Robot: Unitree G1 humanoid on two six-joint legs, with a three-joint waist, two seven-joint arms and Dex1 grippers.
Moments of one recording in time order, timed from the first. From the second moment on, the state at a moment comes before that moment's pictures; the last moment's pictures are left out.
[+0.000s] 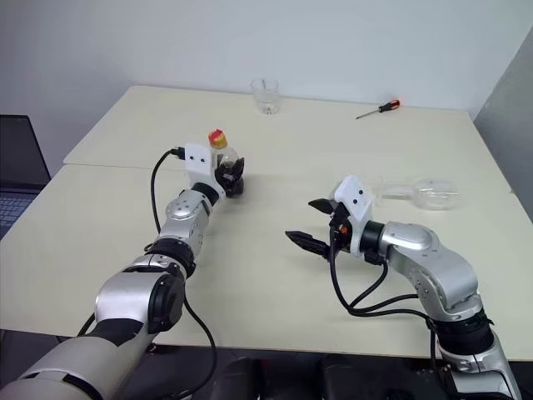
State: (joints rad) left arm -1.03 0.27 0.16 1.29 -0.06 -0.40 -0.31; right arm -0.43 -0.51 0.10 -0.45 0.53 0.79 0.64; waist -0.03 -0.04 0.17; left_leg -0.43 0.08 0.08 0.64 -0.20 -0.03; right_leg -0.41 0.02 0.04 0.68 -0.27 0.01
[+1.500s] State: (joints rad) left arm -0.71 0.19 -0.19 0.39 -0.10 0.17 -0.91; right arm -0.62 -0.56 -0.07 -0.62 0.96 1.10 0.23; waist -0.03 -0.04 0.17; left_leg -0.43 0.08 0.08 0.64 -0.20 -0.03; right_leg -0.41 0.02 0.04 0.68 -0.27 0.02
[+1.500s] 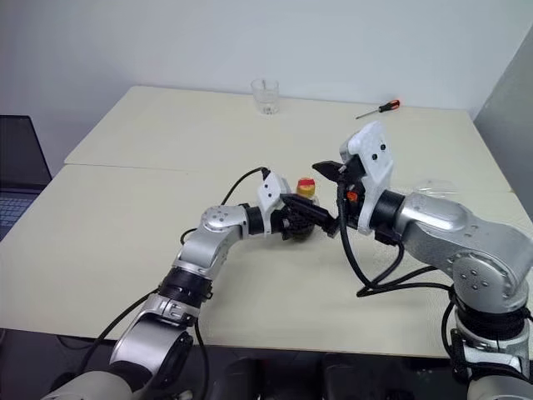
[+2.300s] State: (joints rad) left arm -0.71 0.17 -0.20 0.39 -0.10 0.14 -0.89; right arm -0.57 -0.41 -0.06 -0.50 0.77 1.04 0.19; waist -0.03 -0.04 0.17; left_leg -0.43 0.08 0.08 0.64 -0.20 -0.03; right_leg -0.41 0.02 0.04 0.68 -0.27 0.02
